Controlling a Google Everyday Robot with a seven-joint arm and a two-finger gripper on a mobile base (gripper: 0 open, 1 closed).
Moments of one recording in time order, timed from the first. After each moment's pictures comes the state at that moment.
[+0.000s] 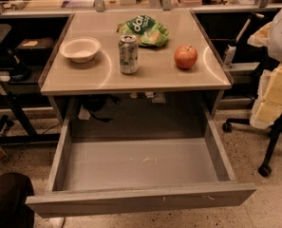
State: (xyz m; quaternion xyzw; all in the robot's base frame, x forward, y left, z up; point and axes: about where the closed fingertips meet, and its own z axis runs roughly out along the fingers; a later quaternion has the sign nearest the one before) arm 0.438 -0.217 0.976 -0.60 0.78 -0.03 0.16
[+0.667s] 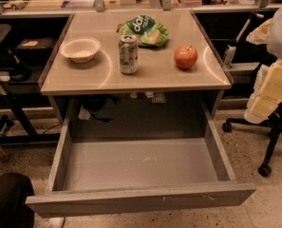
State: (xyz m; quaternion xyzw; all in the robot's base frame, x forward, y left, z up) arm 0.445 -0.213 0.979 -0.59 0.79 -0.01 0.18
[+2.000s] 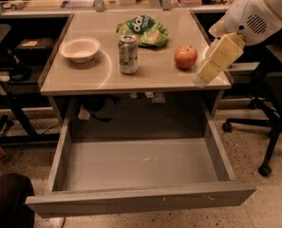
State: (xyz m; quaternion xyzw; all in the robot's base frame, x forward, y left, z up) arm 0.524 -0.147 0.975 -0.53 0.80 0.13 0.26
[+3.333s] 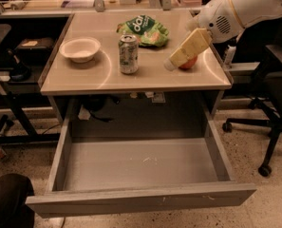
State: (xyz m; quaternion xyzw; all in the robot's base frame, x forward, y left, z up) arm 0.586 -0.098 0.967 -0.50 0.76 0.22 0.35
